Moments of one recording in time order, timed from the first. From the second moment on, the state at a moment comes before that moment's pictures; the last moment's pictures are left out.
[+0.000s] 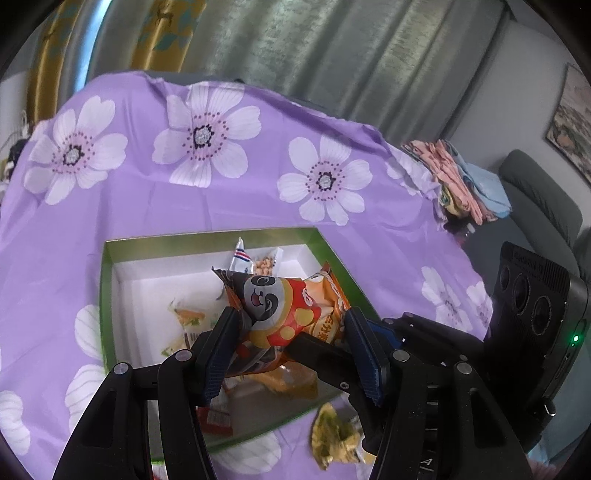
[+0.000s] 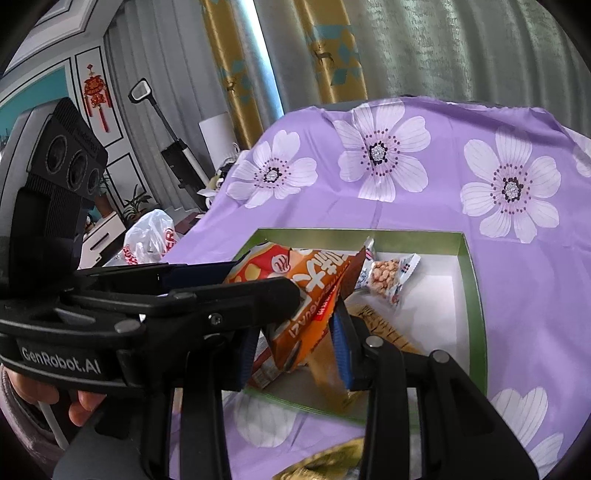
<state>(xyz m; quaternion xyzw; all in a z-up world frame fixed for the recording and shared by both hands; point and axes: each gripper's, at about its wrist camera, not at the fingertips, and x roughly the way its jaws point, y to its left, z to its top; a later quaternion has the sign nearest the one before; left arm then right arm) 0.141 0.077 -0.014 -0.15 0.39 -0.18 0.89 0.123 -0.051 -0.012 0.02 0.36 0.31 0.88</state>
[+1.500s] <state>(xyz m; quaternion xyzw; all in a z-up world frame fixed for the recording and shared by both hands) 0.145 0.108 -0.053 -0.22 0.44 -0.08 0.87 0.129 -0.035 -0.036 -0.02 0.42 0.29 0.86</state>
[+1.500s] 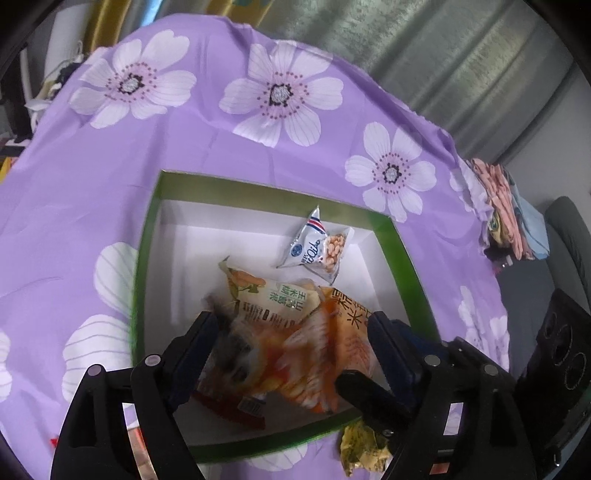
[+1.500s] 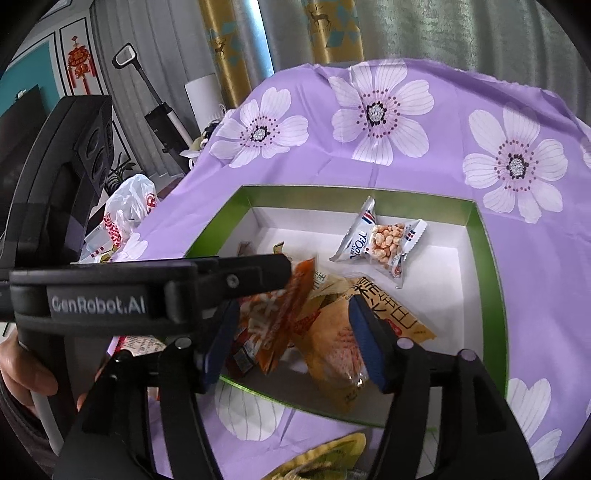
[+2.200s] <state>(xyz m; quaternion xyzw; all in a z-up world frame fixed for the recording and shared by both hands) 0.050 0.104 0.012 -0.18 0.38 -0.08 0.90 0.052 -0.067 0.022 0.01 0.37 0.27 0.89</state>
